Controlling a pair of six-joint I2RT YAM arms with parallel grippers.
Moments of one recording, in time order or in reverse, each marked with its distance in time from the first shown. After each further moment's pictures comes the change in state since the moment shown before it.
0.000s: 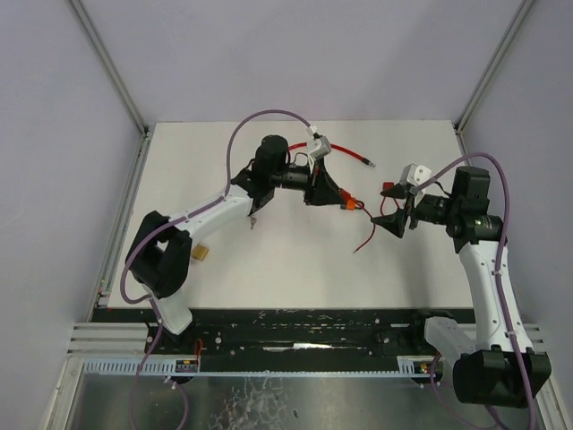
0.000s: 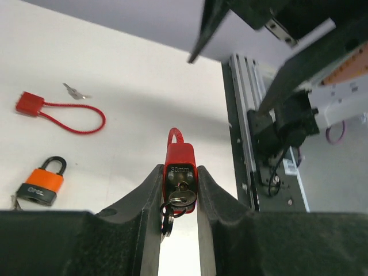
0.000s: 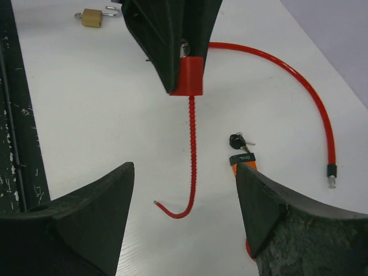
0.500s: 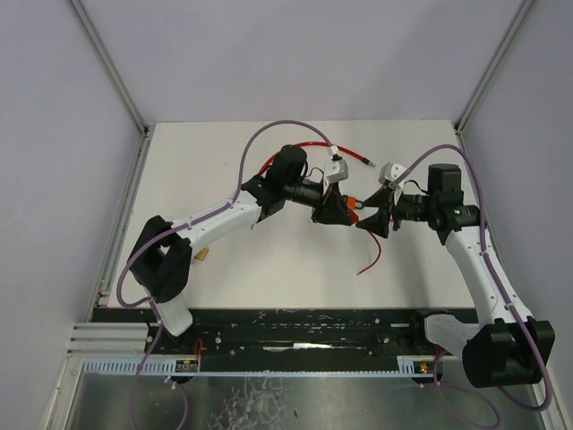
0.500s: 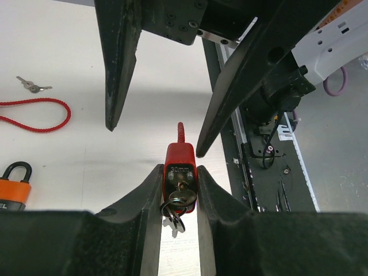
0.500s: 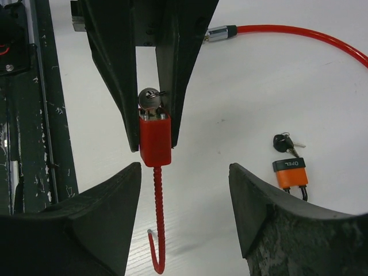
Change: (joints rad) left arm -0.110 -0.023 0.014 -0.267 0.009 0.290; right arm 0.146 0.128 -0.032 0.057 0.039 0.103
